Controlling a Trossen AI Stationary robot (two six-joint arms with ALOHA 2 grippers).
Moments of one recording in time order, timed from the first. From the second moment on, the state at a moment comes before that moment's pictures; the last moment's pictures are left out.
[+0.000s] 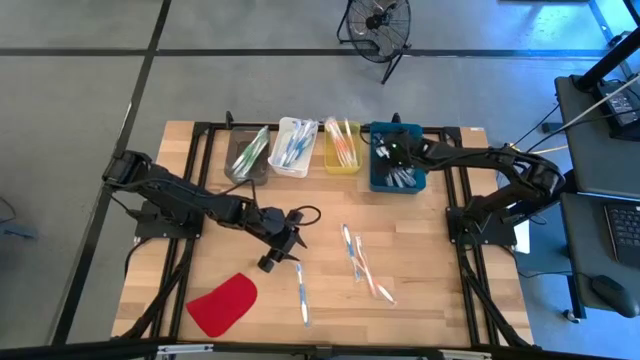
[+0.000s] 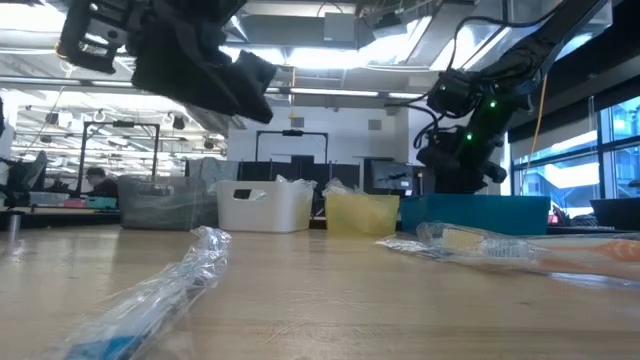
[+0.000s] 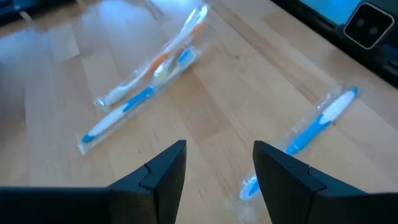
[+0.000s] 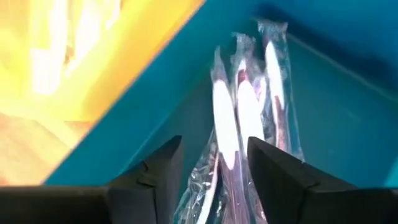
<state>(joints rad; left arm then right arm) -0.21 1.45 0.74 0.06 0.13 0.26 -0.59 1.46 0.69 -0.23 0.20 0.33</state>
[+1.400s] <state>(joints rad) -0.33 1.84 1.13 -0.39 0.15 0.50 -0.03 1.24 0.69 -0.24 0.36 0.48</state>
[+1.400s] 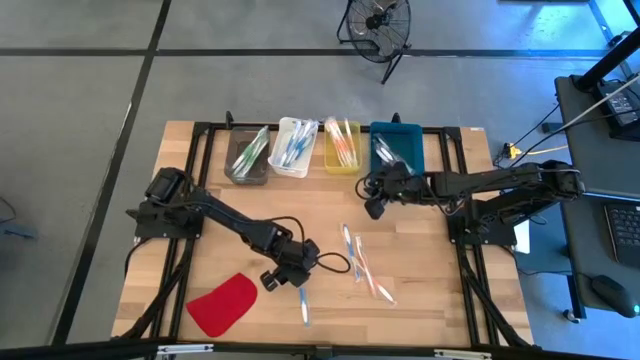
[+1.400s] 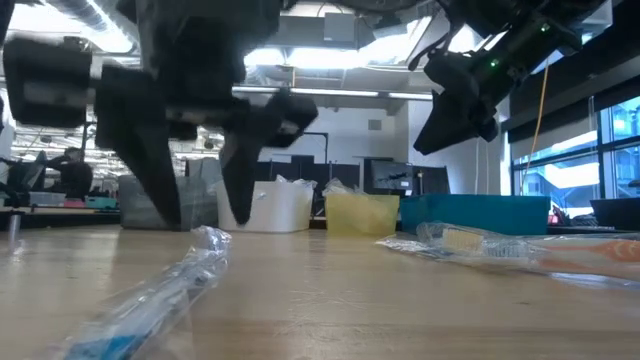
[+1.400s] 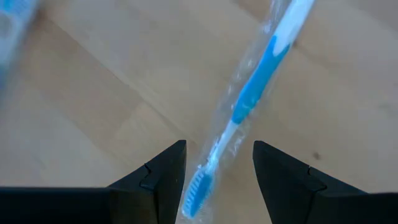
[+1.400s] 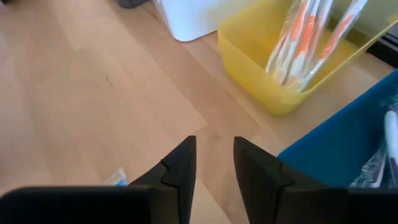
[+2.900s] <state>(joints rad) -0.31 1.89 1.13 -0.50 0.21 0.55 0.00 1.24 0.69 -0.24 0.36 0.51</state>
